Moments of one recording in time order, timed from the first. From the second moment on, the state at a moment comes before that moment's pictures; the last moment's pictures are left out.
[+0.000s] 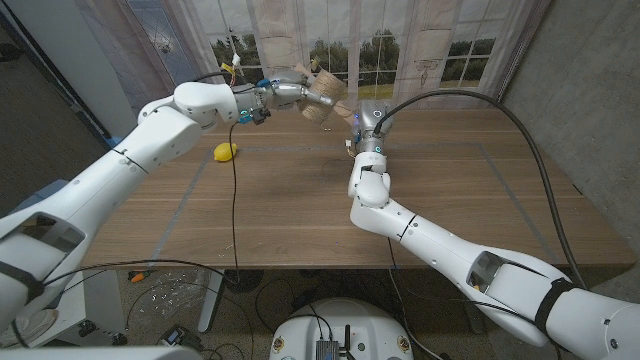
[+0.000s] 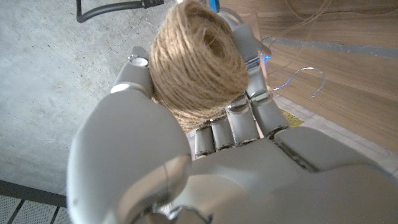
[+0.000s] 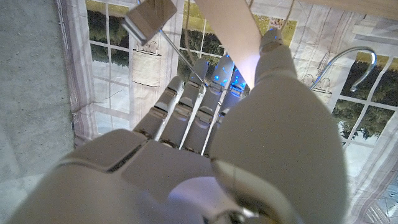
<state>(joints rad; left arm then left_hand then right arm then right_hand) 0.50 0.82 0.49 -1.75 -0.58 0.14 -0.47 1.01 -0.02 0.37 -0.18 0.17 0.73 0.12 0.23 0.41 0.83 0.02 0.56 0.51 1.09 0.04 0.30 0.41 0.85 -0.09 1.16 0.17 -0.56 -0.23 -0.93 -1.53 -0.82 -0.99 -0.51 1.15 -0.02 0.10 -0.13 0.29 1.13 -0.09 0.27 0.24 1.04 -0.11 0.69 0.43 0.86 -0.11 0.22 0.85 0.42 -0.01 0.35 0.19</state>
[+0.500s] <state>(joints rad) 0.58 0.84 0.45 -1.72 -0.60 0.18 -0.36 1.01 -0.02 0.37 -0.18 0.17 0.73 0.12 0.23 0.41 0.83 0.02 0.56 0.51 1.09 0.04 0.30 0.41 0.85 -0.09 1.16 0.17 -0.58 -0.26 -0.90 -1.55 -0.74 -0.96 -0.67 1.15 -0.02 0.10 -0.13 0.29 1.12 -0.09 0.27 0.25 1.04 -0.11 0.69 0.43 0.86 -0.11 0.21 0.85 0.42 -0.01 0.35 0.19</state>
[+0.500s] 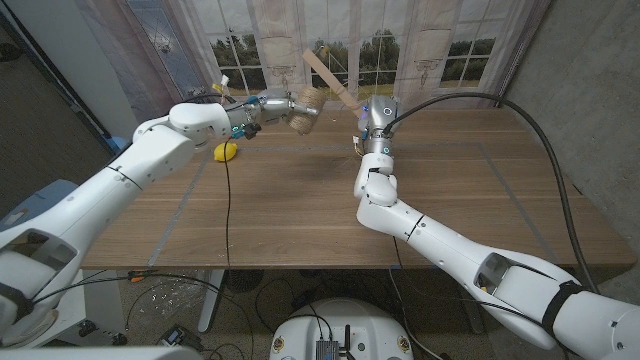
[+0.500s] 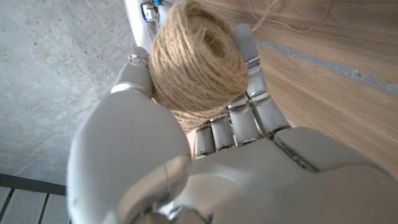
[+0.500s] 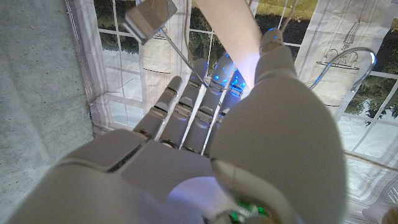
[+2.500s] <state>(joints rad) 0.54 0.95 0.59 -1.81 -0.23 0.54 -0.11 1.01 -0.02 0.37 -0.18 0.17 0.74 0.12 0.22 0.41 0.84 0.03 0.56 0.51 1.09 0.04 0.29 0.41 0.84 -0.10 1.16 0.17 -0.46 -0.58 -1.08 -1.82 -0.94 -1.00 0.06 1.15 -0.02 0.11 -0.14 0.28 1.11 -0.14 0.26 0.24 1.01 -0.15 0.68 0.43 0.84 -0.10 0.21 0.85 0.45 -0.02 0.35 0.19</state>
